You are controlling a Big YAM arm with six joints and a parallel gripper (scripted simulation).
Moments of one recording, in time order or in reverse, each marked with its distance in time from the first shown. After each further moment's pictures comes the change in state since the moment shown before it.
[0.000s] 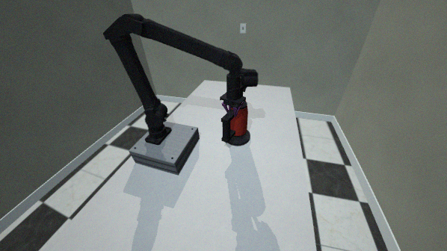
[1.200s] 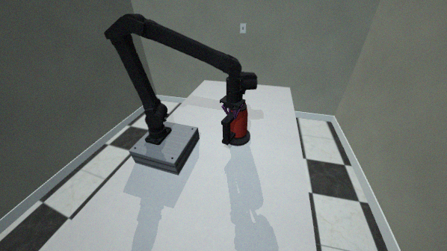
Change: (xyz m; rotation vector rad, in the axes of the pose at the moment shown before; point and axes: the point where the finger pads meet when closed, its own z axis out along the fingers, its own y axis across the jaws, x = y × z) arm 0.000 0.000 0.014 0.008 -0.006 0.000
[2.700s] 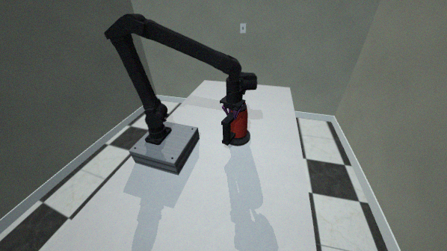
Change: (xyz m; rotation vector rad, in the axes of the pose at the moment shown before) arm 0.000 0.000 0.002 0.002 -0.001 0.000
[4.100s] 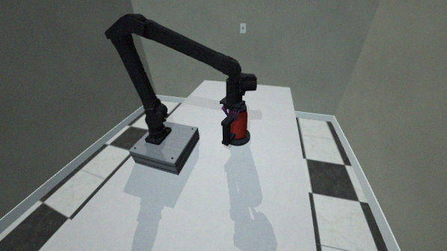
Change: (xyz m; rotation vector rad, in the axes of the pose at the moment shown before) arm 0.001 0.001 0.004 -0.001 0.001 0.000
